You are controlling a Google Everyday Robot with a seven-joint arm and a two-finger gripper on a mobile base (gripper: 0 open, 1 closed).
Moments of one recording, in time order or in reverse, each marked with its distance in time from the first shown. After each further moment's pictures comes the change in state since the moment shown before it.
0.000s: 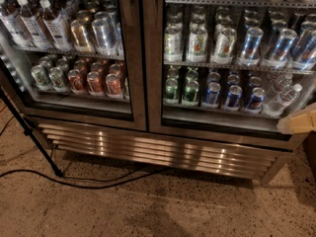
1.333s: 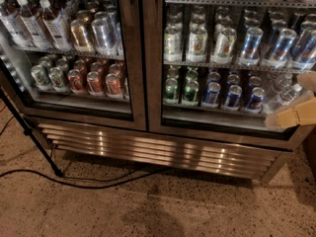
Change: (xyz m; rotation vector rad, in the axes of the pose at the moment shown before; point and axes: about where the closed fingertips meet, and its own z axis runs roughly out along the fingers) arm -0.017 0.014 0.025 -0.077 0.041 -0.021
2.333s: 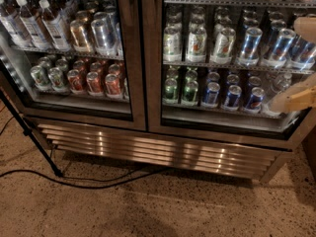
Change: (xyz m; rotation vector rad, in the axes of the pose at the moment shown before) arm -0.099 0.066 -0.046 -0.090 -0.380 -0.351
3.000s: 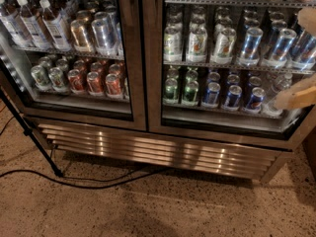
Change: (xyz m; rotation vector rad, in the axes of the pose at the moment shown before) arm -0.015 0.002 -0.005 0.001 -0.085 -0.038
